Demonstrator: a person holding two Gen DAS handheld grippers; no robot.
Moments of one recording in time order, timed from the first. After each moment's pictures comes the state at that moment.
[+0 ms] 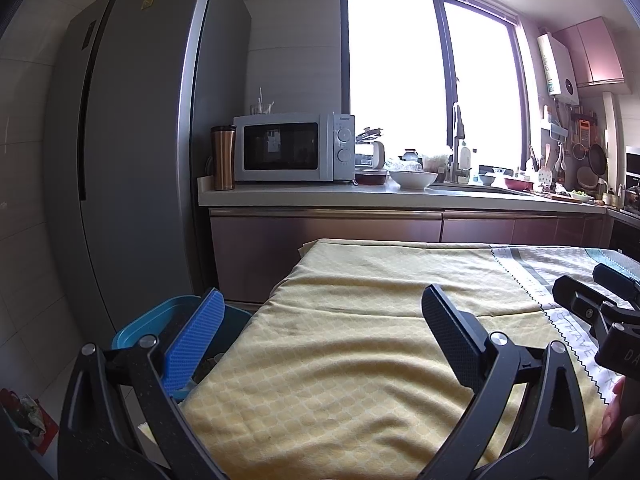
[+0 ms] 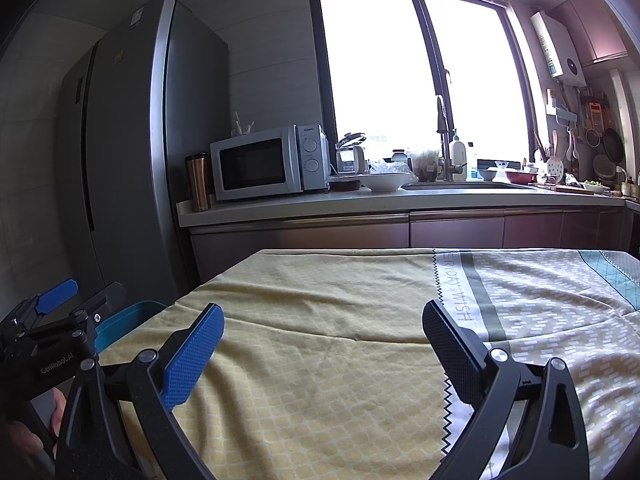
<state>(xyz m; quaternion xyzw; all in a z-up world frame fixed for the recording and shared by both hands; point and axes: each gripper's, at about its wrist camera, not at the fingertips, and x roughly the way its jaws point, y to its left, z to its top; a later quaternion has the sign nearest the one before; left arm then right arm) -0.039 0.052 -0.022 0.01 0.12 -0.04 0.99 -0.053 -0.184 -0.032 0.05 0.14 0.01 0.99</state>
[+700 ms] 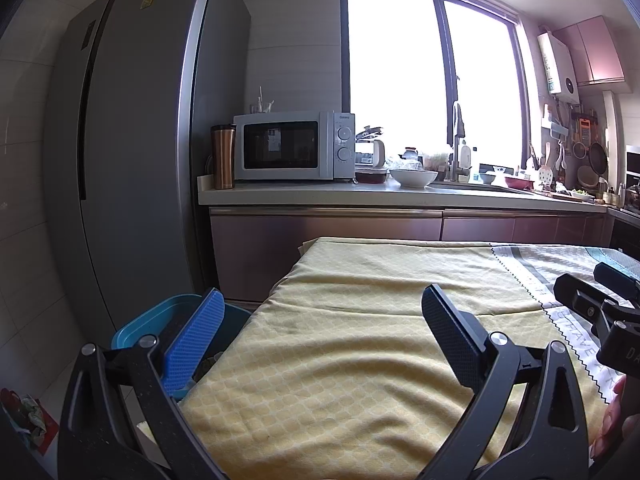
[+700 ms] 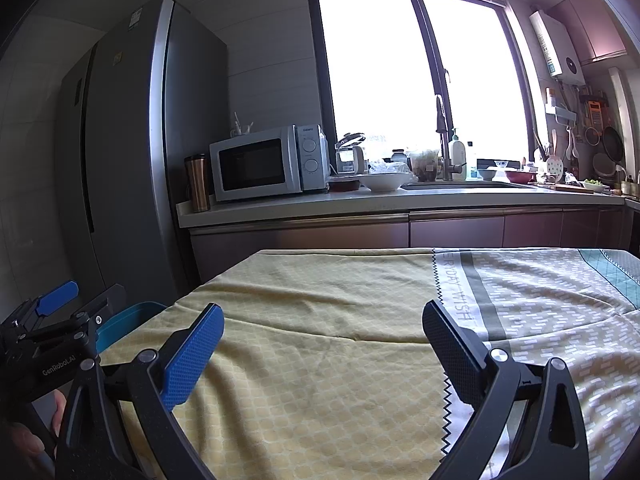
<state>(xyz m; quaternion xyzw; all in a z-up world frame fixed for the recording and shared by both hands) -0.039 0.051 -0.024 0.01 0.12 -0.04 0.99 -0.054 -0.184 -0.033 0.05 0.14 0.01 0.99</state>
